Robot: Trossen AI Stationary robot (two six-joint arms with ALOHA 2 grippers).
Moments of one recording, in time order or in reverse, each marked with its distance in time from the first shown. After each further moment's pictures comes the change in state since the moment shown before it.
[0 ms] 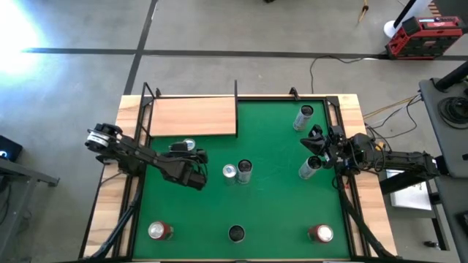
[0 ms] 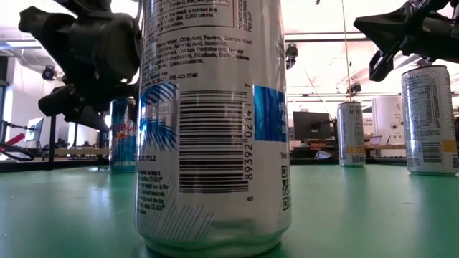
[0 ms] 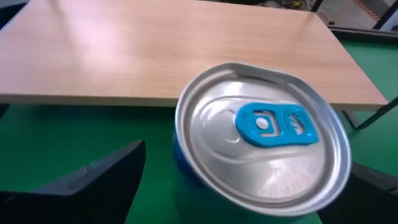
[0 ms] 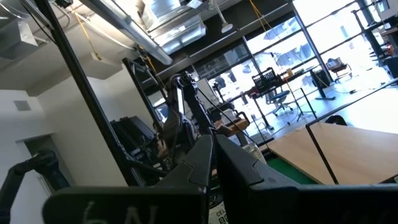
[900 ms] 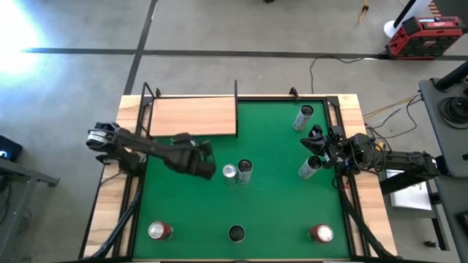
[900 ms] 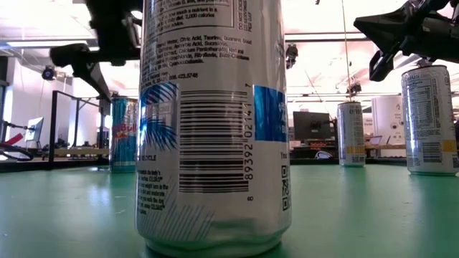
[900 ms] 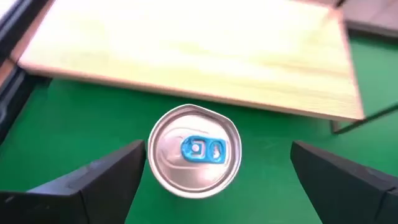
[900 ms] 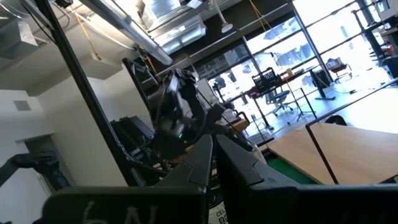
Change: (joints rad) left arm 0.056 -0.001 0.349 -0.365 0.204 -0.097; right arm 0.000 0.000 0.000 0.000 0.000 0.000
